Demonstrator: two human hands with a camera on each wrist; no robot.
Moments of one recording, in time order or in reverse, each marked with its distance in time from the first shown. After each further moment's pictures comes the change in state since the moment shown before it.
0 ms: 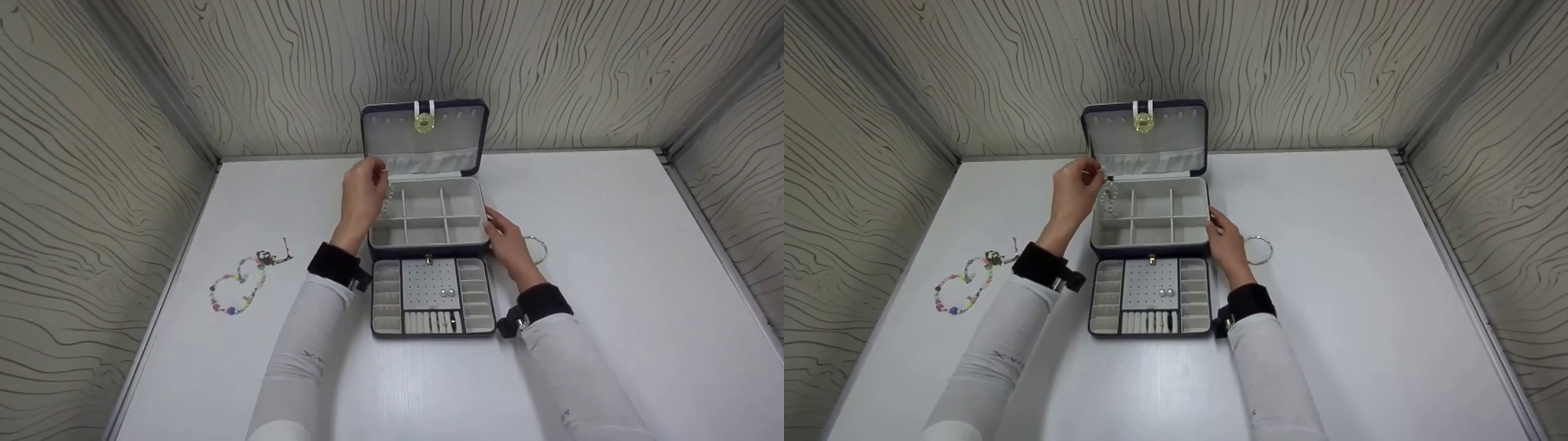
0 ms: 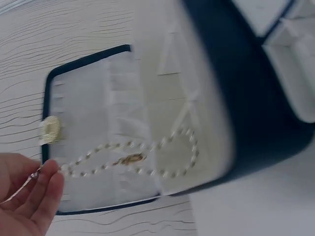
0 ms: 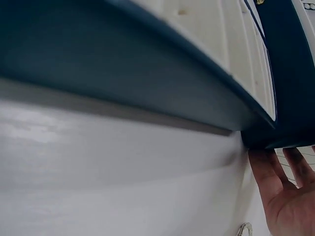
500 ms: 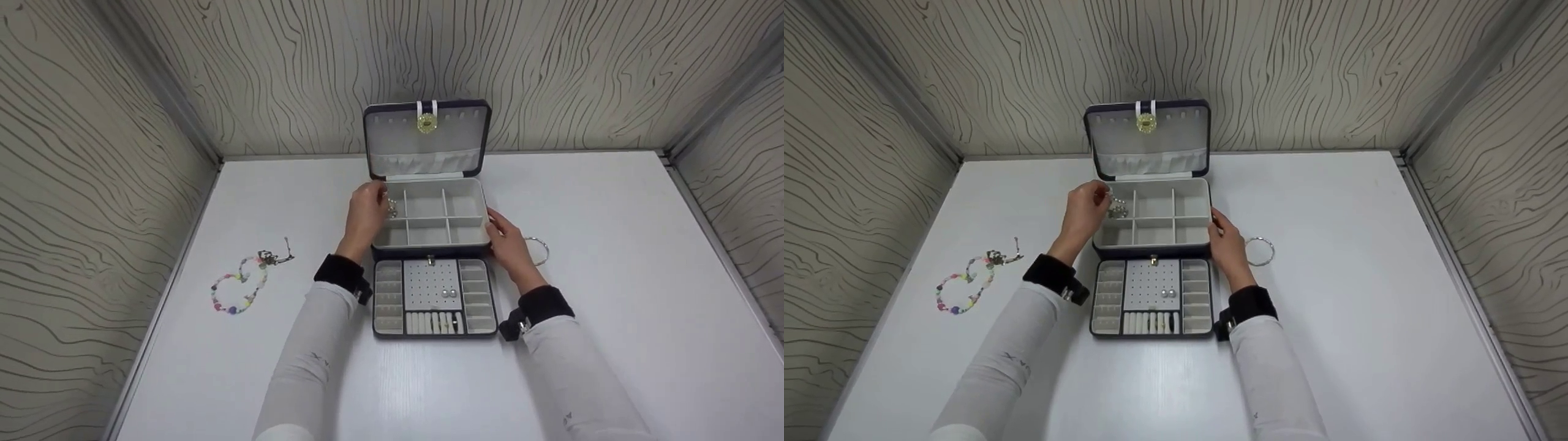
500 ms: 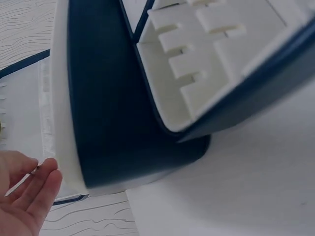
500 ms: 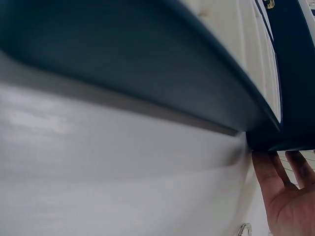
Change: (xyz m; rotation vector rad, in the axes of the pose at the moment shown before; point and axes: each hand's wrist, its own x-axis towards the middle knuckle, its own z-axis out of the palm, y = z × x) left_hand -0.022 -0.036 0.028 0.078 -0.119 -0.098; right_hand 0.000 0.003 0.002 -0.084 0.016 -0.025
